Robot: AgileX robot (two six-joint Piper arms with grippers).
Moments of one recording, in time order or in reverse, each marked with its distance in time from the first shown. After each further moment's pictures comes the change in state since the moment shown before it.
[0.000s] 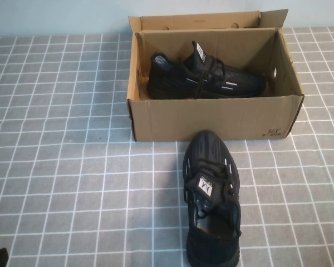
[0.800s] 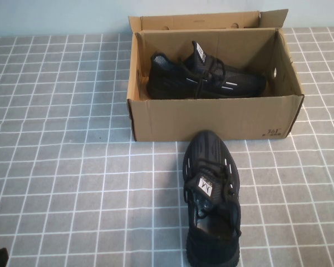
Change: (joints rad) right arm 0.000 0.000 0.000 0.679 -0.253 0.000; left arm 0.000 0.000 0.000 0.000 0.002 0.000
